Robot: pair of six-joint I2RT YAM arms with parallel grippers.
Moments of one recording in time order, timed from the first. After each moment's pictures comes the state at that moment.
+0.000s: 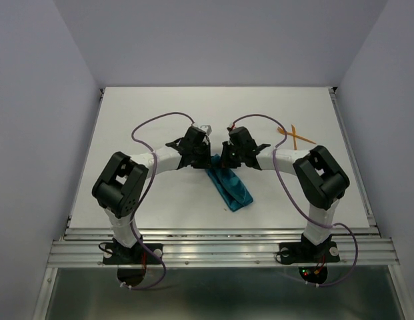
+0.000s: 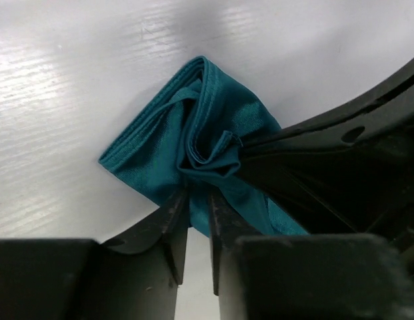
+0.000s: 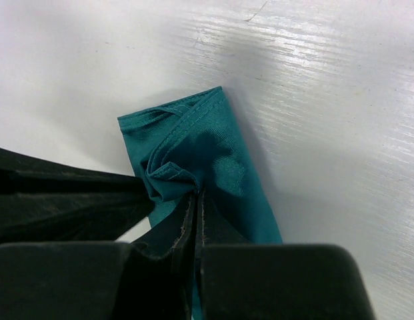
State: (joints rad) left arm -0.60 1.77 1.04 -0.16 0.14 -0.50; right arm 0.61 1.87 1.09 -0.02 -0.16 0.61
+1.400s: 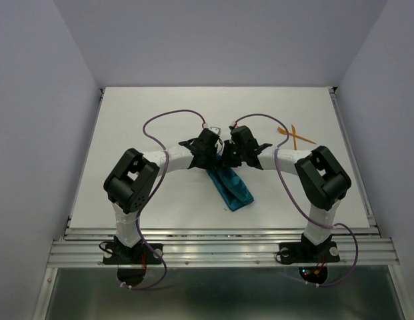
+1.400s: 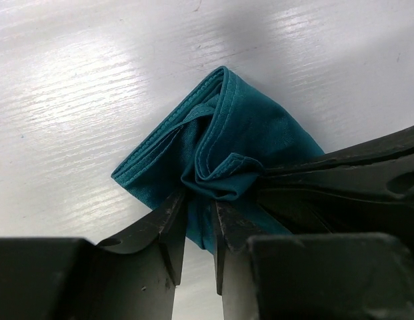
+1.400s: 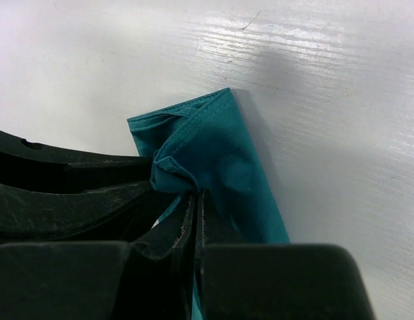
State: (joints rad) left arm -0.69 1.87 1.16 -0.26 -0.10 -0.41; right arm 0.60 1.86 1.08 -0.01 -0.19 0.65
